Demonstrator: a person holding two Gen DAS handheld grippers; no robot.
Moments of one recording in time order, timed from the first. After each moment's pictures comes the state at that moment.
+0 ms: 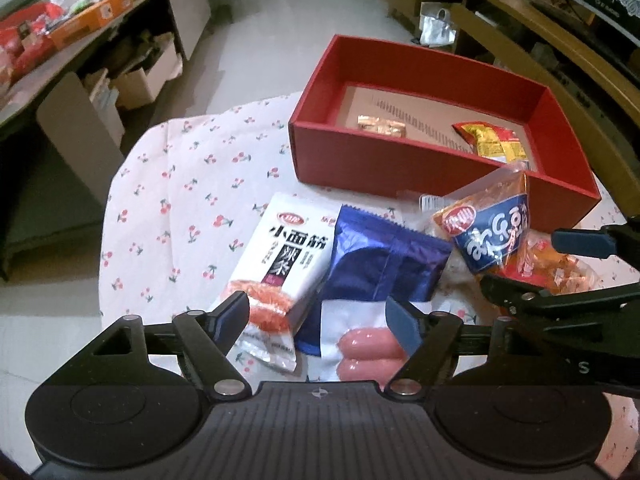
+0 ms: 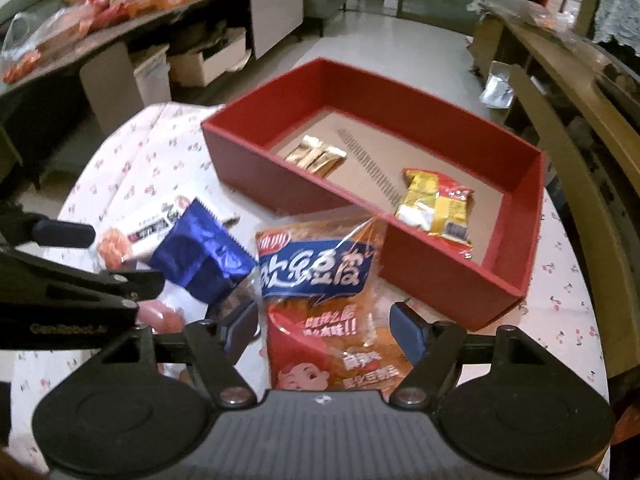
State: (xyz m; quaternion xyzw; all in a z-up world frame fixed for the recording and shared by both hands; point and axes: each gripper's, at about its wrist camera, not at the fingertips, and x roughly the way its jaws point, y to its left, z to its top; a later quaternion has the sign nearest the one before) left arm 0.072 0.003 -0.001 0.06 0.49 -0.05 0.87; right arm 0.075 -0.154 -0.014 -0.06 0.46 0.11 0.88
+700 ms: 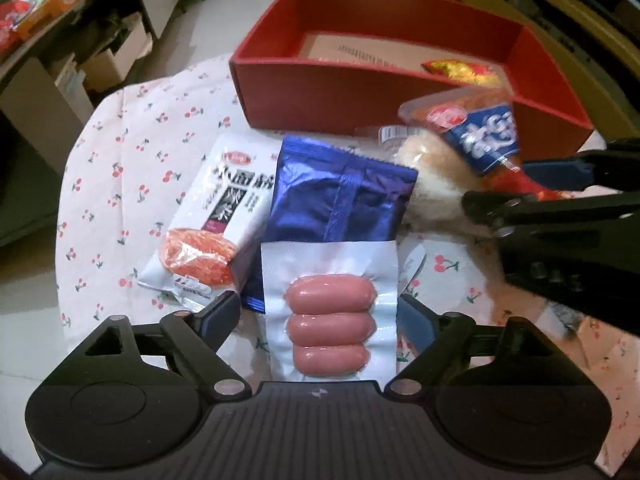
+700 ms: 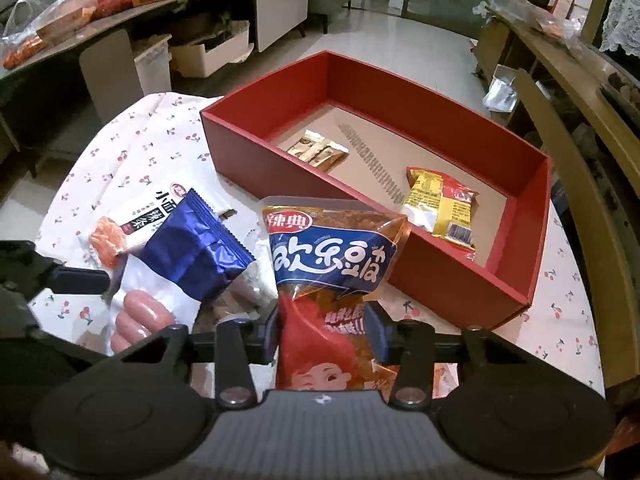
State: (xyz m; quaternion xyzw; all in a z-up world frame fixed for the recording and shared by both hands) left arm 0.063 -0.023 -0.037 0.09 0.53 -0.07 0.84; right arm 0.078 -0.153 -0.019 -0.07 0.45 0.11 0.88
